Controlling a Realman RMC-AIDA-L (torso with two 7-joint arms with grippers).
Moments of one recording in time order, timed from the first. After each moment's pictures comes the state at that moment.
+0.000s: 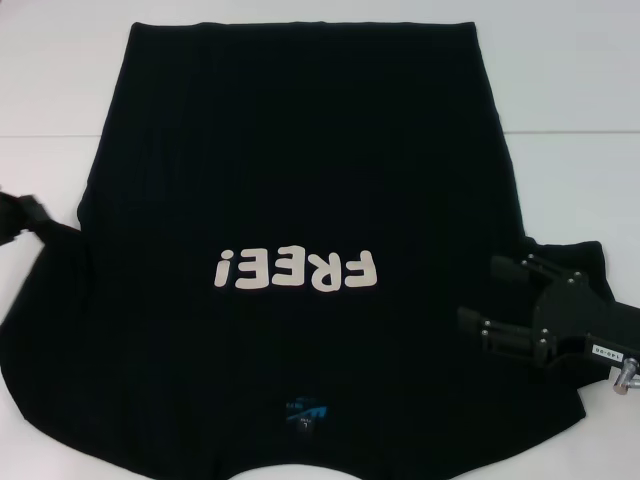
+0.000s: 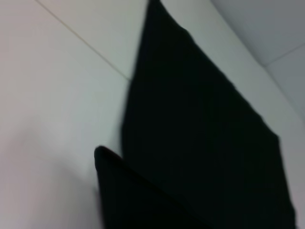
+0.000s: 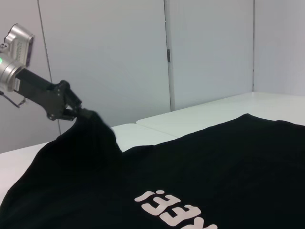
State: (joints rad) left arm -0.61 -1.96 0.16 0.78 2.48 1.42 -2.47; right arm 0.46 2.10 -0.54 -0.46 -1.93 -1.45 0.97
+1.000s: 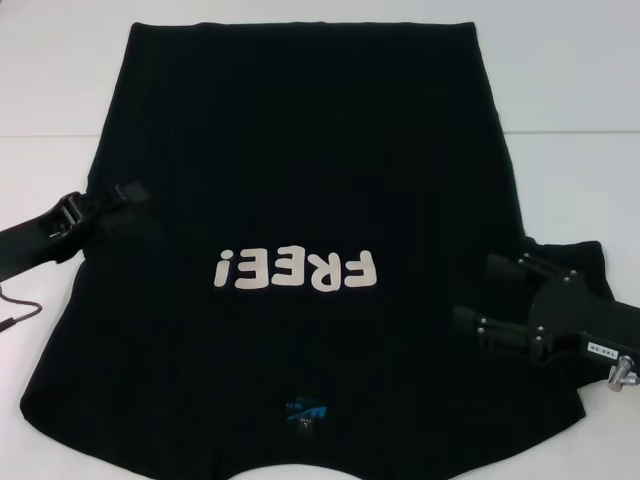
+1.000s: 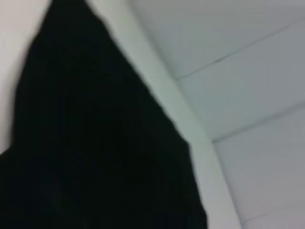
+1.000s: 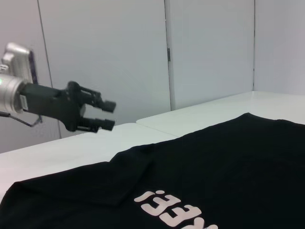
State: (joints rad) left arm -0.55 -2.03 0.20 0.51 2.10 1.38 -2.10; right arm 0.47 2.10 -0.54 -0.45 -1.93 -1.44 0.97
